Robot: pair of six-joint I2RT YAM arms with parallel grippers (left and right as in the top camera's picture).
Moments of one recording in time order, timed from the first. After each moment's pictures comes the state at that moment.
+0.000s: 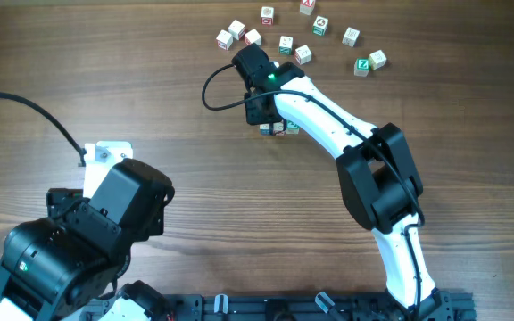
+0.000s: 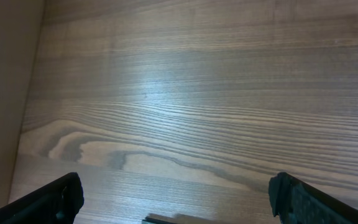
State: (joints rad) left arm -0.60 1.00 1.47 -1.68 -0.59 -0.50; right arm 0.60 2.29 1.85 -0.85 0.13 0.45
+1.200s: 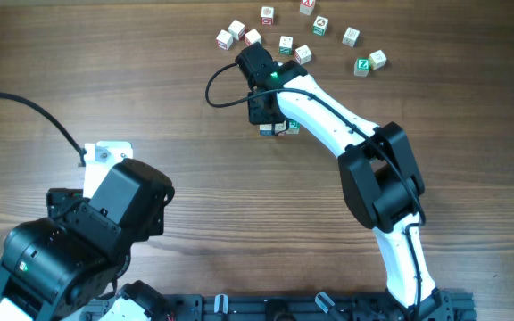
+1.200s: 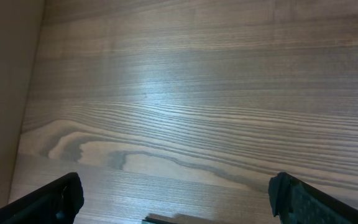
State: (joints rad) left arm -0.60 1.00 1.47 -1.68 -0.59 -0.50; right arm 0.59 2.29 1.85 -0.88 0.12 0.49
